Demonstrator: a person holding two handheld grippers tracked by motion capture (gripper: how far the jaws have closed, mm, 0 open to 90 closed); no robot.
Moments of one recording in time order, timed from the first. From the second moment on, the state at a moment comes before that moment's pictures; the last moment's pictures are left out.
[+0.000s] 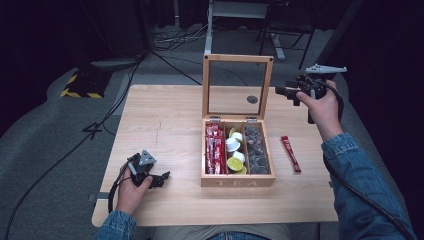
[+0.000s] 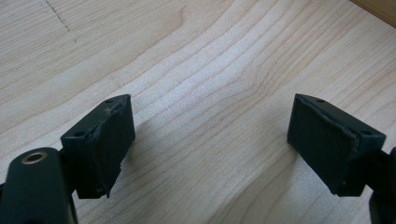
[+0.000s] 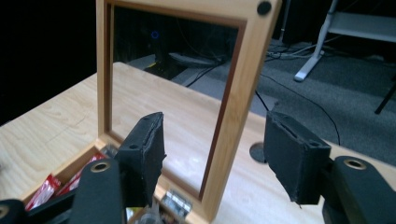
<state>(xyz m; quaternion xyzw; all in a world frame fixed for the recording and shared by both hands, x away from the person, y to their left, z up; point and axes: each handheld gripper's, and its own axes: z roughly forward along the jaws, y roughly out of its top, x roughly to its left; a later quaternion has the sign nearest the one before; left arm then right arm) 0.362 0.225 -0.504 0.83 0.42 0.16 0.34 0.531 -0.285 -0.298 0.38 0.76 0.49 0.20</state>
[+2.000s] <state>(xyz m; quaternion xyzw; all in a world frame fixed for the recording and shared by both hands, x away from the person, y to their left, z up) 0.358 0.224 -0.504 0.83 0.42 0.16 0.34 0.585 -0.256 -0.312 0.36 0.77 0.50 0.17</state>
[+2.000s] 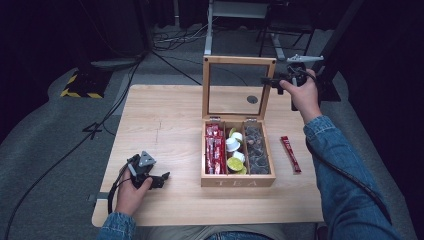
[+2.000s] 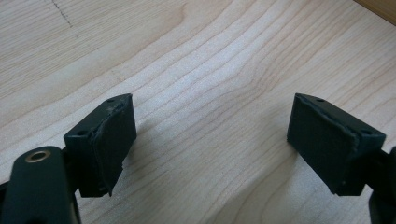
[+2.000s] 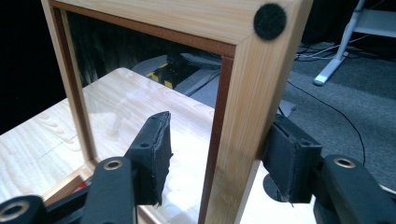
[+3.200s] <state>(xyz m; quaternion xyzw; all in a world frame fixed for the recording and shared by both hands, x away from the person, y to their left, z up) 0.358 0.225 -0.504 0.83 0.42 0.16 0.34 0.518 -0.267 -0.285 0.34 0.78 0.50 0.17</state>
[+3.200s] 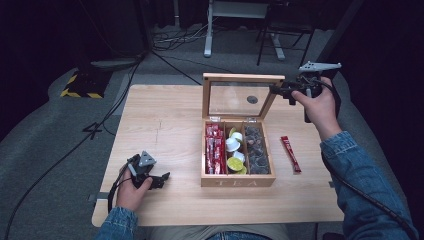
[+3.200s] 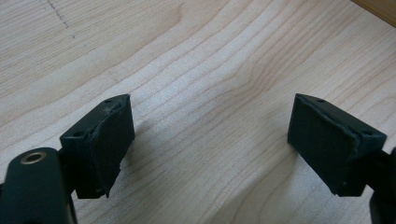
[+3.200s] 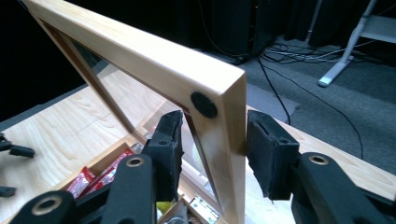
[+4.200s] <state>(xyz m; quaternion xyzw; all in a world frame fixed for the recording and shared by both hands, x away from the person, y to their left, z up) 0.358 0.224 -0.504 0.83 0.42 0.16 0.34 0.444 -0.277 -0.307 0.29 0.81 0.48 0.16</state>
